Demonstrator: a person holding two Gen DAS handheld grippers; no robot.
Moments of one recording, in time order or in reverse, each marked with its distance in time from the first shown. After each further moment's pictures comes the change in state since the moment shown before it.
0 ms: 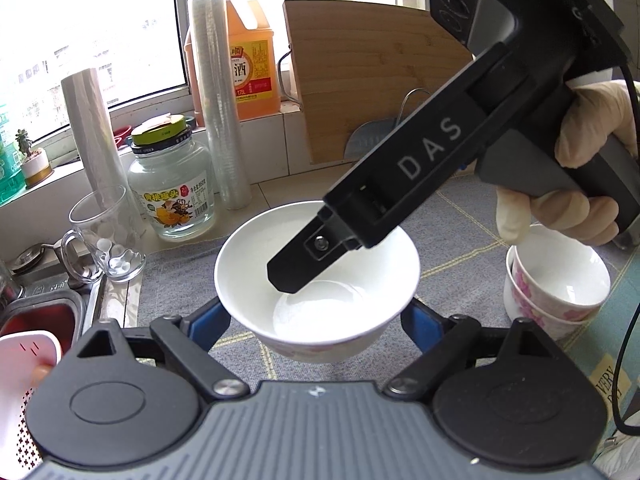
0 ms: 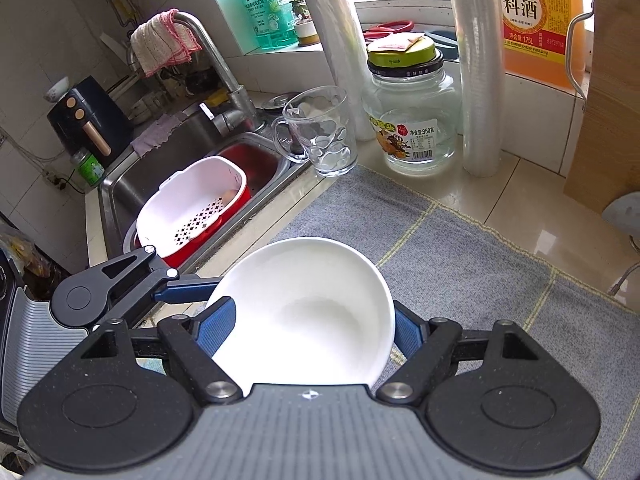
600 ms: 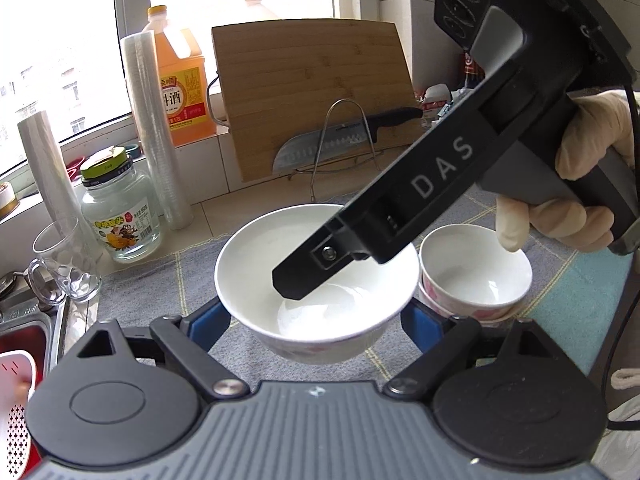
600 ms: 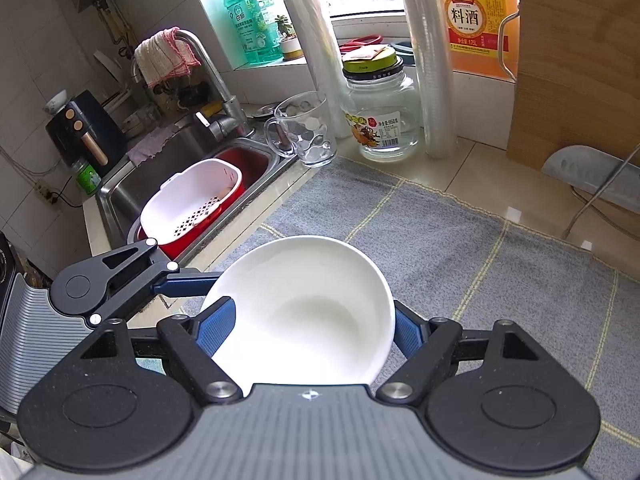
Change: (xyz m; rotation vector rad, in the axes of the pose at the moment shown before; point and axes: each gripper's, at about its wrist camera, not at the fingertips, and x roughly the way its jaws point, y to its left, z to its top) left arm -0.027 -0.053 0.003 0.082 -0.022 -0.094; right arm -0.063 0.004 -0.055 0.043 -0.063 -0.062
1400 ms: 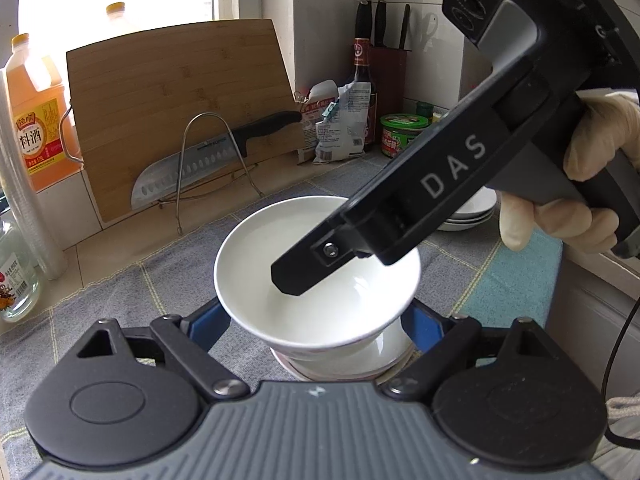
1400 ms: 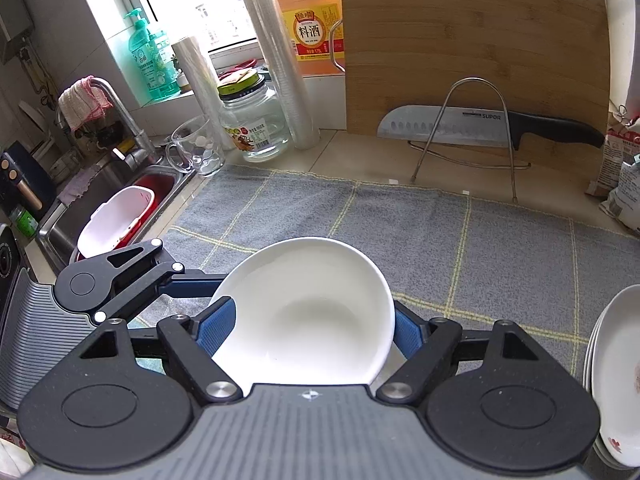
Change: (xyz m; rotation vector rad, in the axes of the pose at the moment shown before) left arm 0.044 -0.067 0.025 0.116 0.001 -0.261; right arm -0.086 -0.057 -0.067 0.181 -0.060 -0.219
